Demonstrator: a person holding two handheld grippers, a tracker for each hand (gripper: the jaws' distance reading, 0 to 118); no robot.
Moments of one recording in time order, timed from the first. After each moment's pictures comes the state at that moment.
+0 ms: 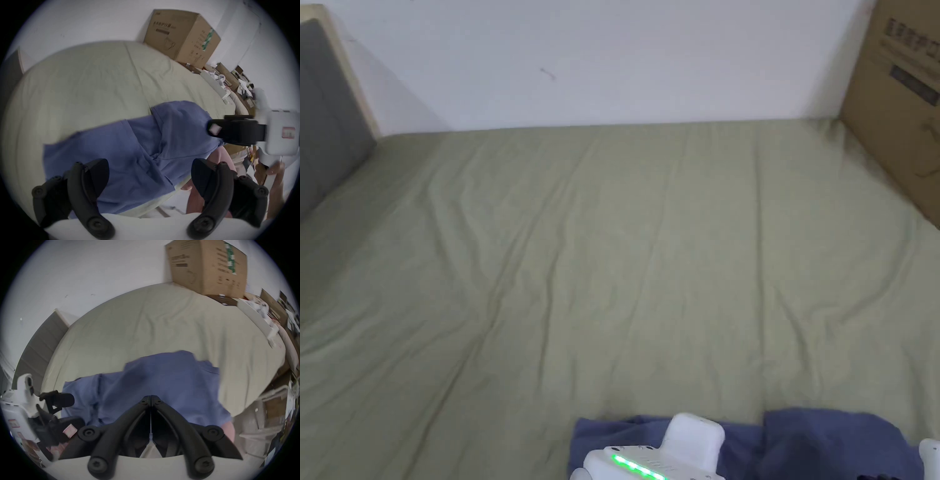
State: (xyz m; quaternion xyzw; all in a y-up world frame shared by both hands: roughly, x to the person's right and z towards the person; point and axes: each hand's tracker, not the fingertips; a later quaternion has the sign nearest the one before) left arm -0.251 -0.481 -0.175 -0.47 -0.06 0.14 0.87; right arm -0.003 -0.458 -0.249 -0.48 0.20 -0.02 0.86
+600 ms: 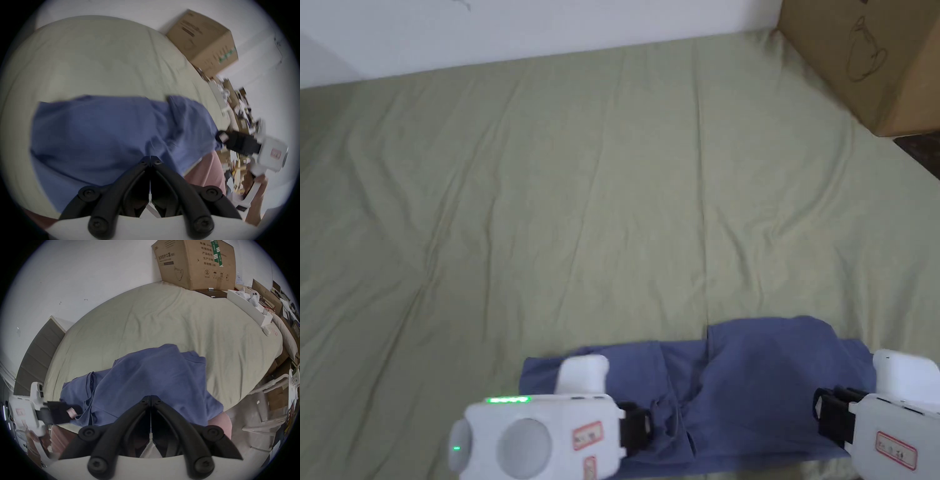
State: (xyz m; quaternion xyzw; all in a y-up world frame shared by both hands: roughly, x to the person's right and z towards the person) left arm -0.286 -0.503 -0.158 -0.49 -0.07 0.26 0.83; right arm 0.006 -0.461 -0.238 -0.48 0.19 -0.04 0.85
